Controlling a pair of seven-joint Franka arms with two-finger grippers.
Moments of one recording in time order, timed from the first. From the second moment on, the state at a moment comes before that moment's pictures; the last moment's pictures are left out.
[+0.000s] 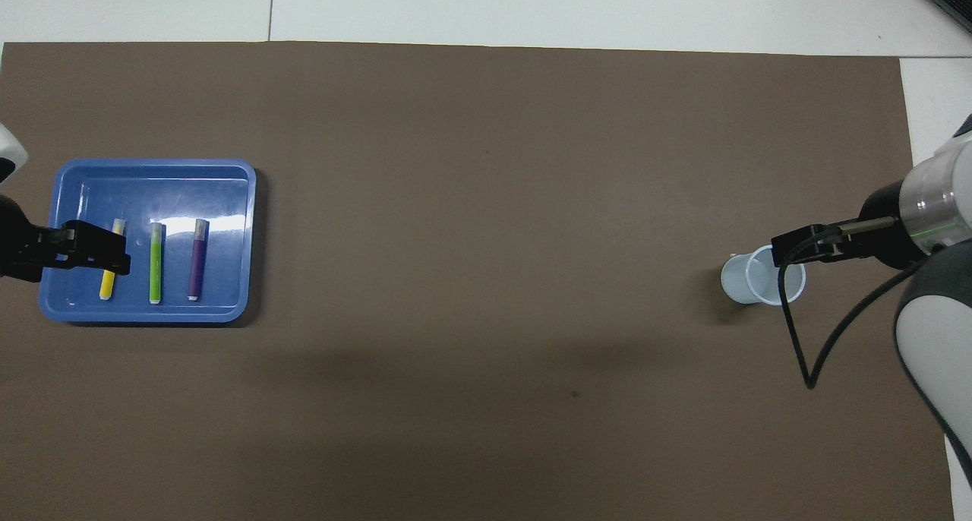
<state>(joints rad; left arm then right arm) 0.04 -0.07 -0.08 -1.69 -0.02 1.50 -0.06 -0.01 -0.06 0.09 -1.70 0.00 1.59 0.00</state>
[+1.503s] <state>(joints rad) 0.05 -0.07 -0.07 -1.69 -0.02 1.51 -0.06 -0.01 -0.06 0.09 -1.70 0.00 1.59 0.00</state>
